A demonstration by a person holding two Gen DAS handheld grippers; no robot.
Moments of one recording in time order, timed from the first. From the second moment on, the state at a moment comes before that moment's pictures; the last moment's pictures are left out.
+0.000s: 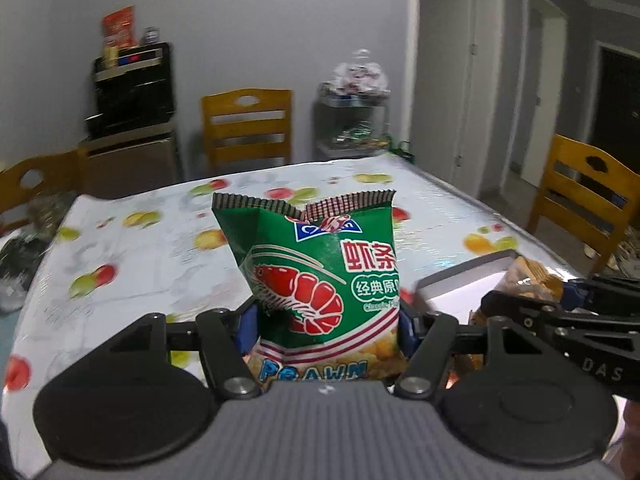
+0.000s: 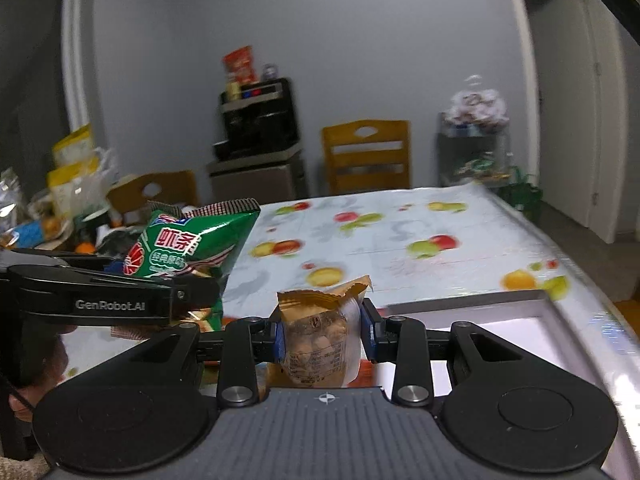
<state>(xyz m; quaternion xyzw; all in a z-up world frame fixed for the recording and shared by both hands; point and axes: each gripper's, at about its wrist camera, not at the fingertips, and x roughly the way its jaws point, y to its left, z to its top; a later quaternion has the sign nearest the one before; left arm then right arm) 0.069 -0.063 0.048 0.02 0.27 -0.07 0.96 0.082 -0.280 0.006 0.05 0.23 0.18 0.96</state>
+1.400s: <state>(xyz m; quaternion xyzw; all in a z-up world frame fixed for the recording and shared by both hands) 0.191 -0.273 -0.030 0.09 0.37 -0.22 0.90 0.114 -0.410 -0.048 0.06 0.30 0.08 0.95</state>
